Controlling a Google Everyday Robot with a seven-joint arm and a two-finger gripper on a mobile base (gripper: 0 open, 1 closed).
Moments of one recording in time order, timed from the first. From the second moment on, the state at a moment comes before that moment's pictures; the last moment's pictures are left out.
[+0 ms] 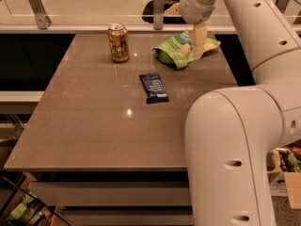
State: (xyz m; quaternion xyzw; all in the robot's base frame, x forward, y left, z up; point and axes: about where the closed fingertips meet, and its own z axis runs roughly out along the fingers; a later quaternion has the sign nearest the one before) arm 0.746 -0.112 0.901 -0.85 0.50 -0.05 0.18
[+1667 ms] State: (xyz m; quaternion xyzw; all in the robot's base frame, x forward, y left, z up) arm 0.761 -0.109 0.852 -0.85 0.50 -0.04 0.13
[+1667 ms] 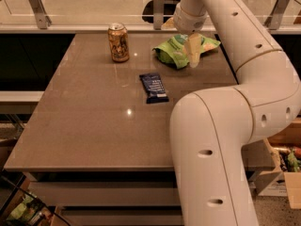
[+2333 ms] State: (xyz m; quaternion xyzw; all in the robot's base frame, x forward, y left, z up) arm 0.767 -0.107 0.836 -0.86 0.50 -0.05 0.10
